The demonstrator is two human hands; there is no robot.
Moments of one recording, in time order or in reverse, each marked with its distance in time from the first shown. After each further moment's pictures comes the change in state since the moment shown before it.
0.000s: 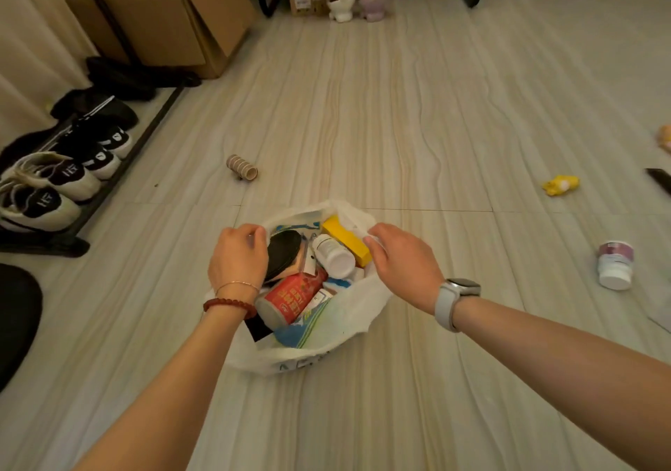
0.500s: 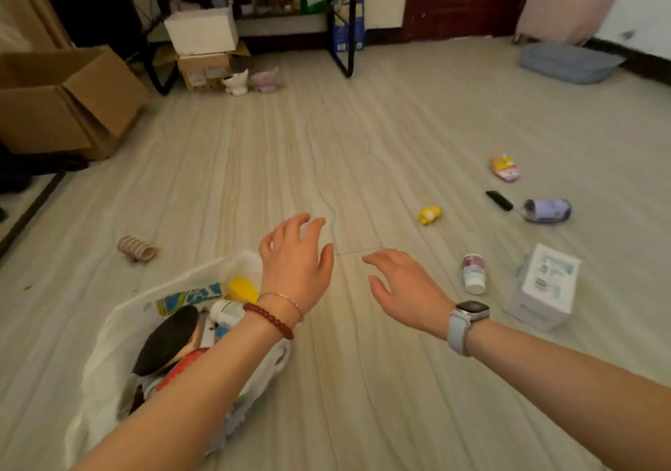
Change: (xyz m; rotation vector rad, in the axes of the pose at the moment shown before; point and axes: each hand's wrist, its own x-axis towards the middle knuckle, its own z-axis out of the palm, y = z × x) left_hand -0.080 0.194 0.038 0.060 -0.190 0.777; right_hand -0.061 0.096 -0.110 -0.132 0.053 0.138
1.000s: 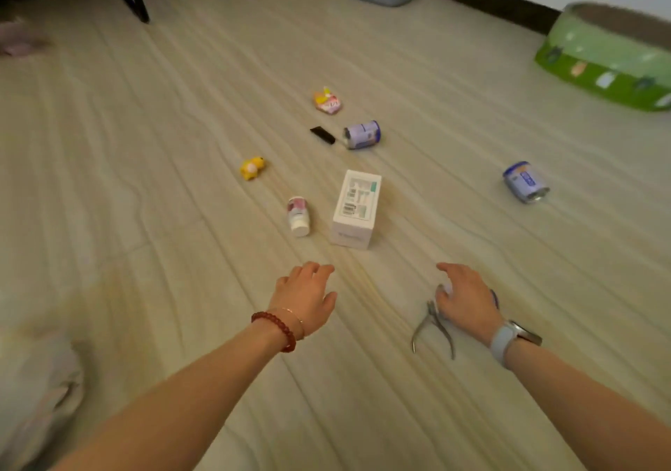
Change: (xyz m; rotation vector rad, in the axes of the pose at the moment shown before) left_hand -0.061 0.209 0.194 0.058 -0.761 0.401; right_hand -0.253 0.275 -0.023 0.052 0.106 0.923
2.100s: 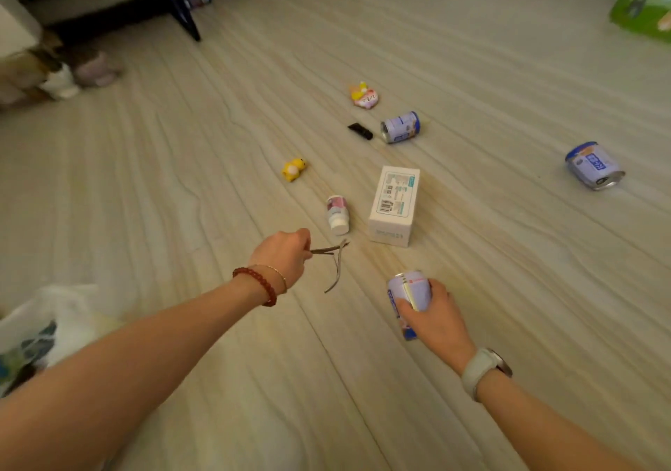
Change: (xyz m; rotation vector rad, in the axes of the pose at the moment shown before) left_hand 0.003 -0.048 -0.069 0.115 0.137 -0.150; right_hand -0.030 -0.072 0.050 0.535 -0.083 0.094
